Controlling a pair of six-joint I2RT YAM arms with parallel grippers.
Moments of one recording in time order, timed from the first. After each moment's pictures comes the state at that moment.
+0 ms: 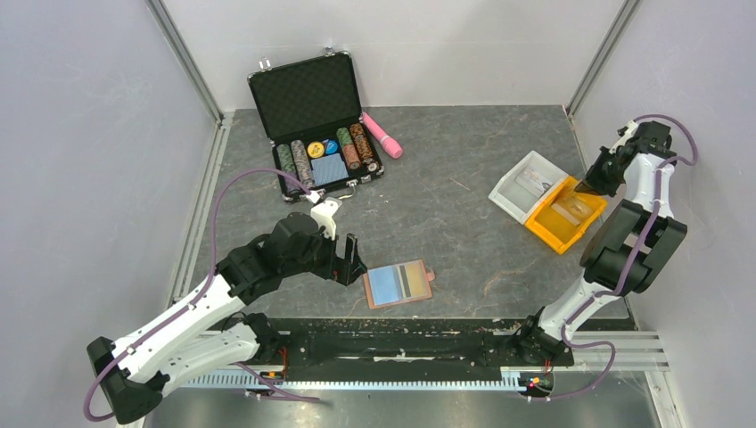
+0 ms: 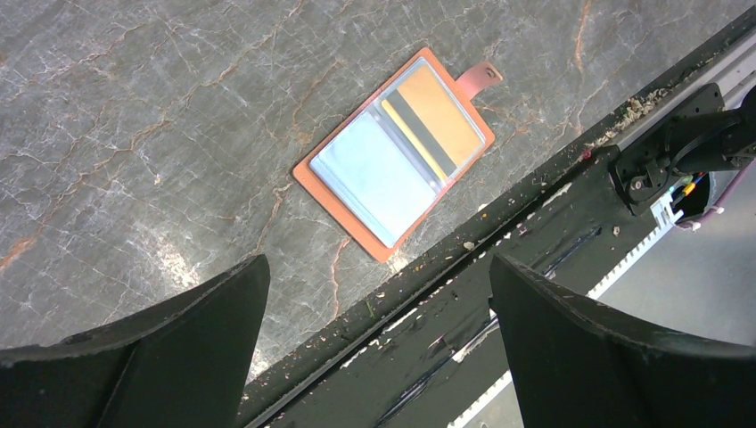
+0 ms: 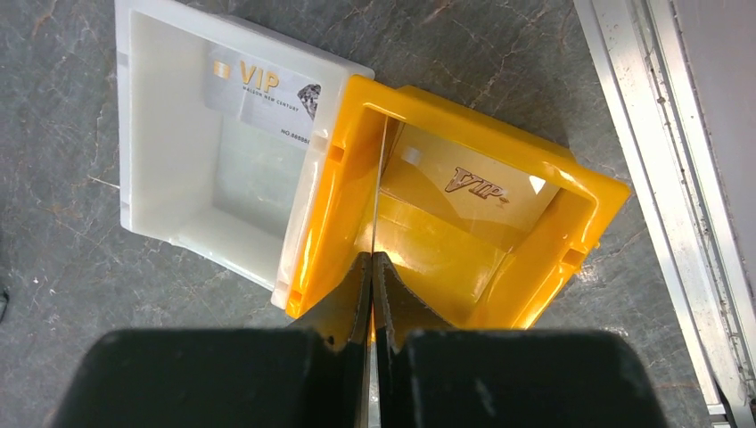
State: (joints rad) left arm -0.82 0.81 0.80 -0.65 0.03 -0.43; right arm -0.57 1.80 1.51 -0.80 -0.31 0.08
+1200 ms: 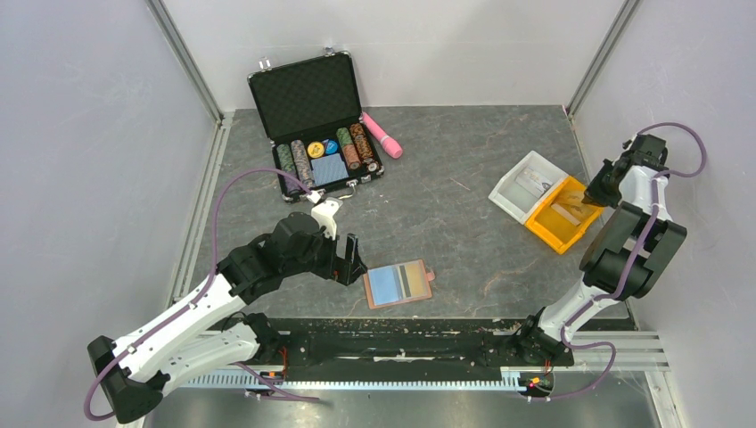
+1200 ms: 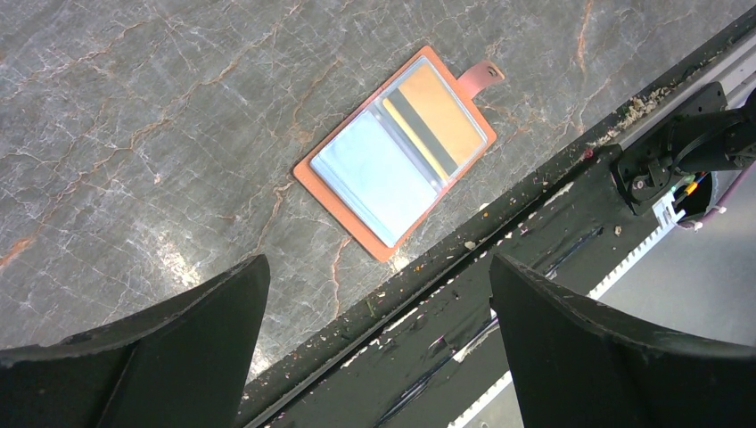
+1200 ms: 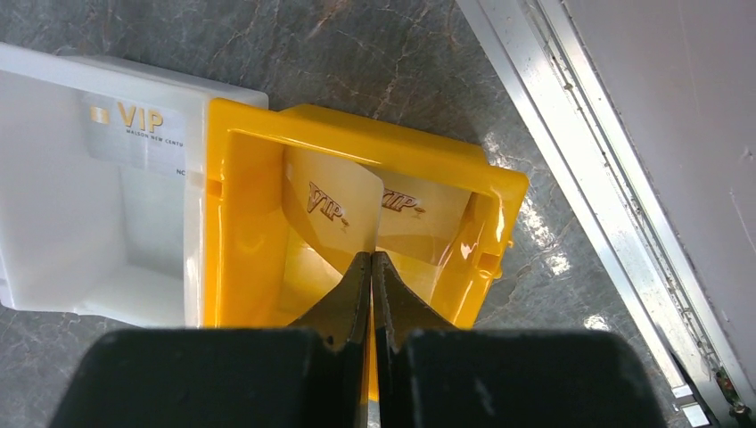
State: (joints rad) left arm -0.82 0.82 0.80 -0.65 0.03 -0.43; right arm -0.58 1.76 1.36 -0.65 -0.16 0.11
